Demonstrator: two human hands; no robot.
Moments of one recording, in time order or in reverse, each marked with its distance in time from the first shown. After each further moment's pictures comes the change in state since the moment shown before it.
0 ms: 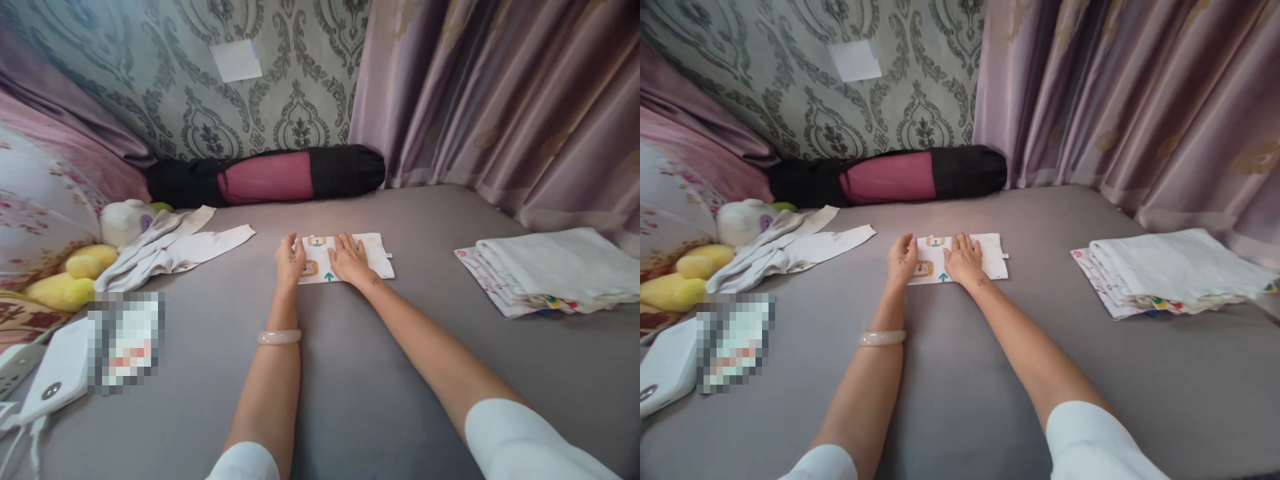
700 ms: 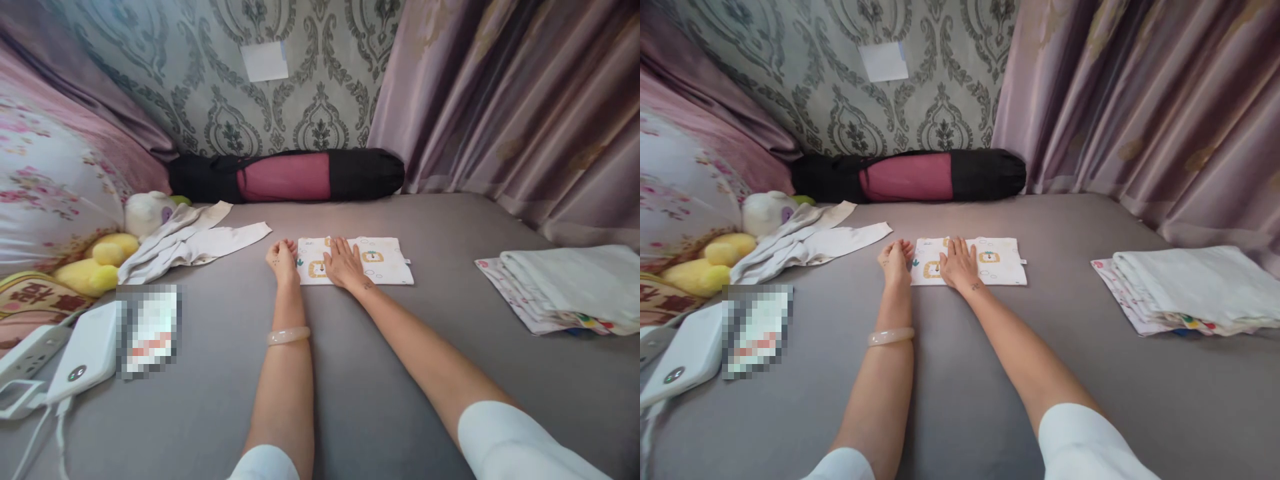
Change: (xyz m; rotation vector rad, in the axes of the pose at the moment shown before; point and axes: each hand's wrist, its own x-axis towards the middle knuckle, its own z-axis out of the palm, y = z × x) left_hand 0.017 -0.009 -0.027 -0.808 0.371 -0.620; right_hand 0.011 -0.049 0.023 0.011 0.000 -0.059
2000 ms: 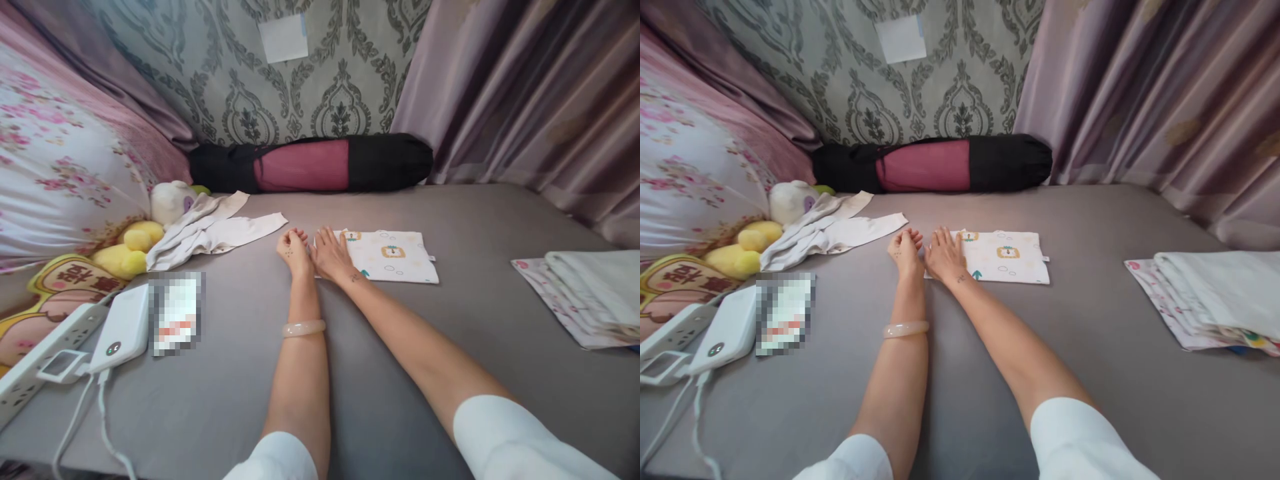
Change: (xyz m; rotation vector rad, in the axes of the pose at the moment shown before) left_hand 0.008 0.003 -0.003 -0.030 0.056 0.106; right_hand 0.016 -0.060 0.014 0.070 0.021 -0.195
